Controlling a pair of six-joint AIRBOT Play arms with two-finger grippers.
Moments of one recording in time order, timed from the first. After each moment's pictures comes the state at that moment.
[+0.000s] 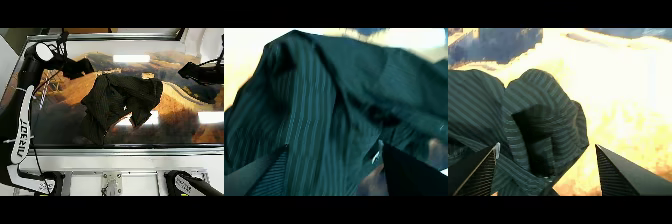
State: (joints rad) left arm -0.20 -1.61 1.76 1.14 -1.21 -1.69; right arm -0.21 -1.17 1.39 -1.18 1.06 1.52
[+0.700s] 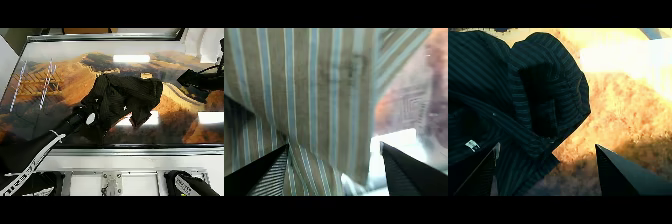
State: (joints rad) left arm -0.67 -1.40 0.96 1.48 -0.87 -2.03; right arm -0.19 -1.10 1.33 -1.19 1.16 1.48
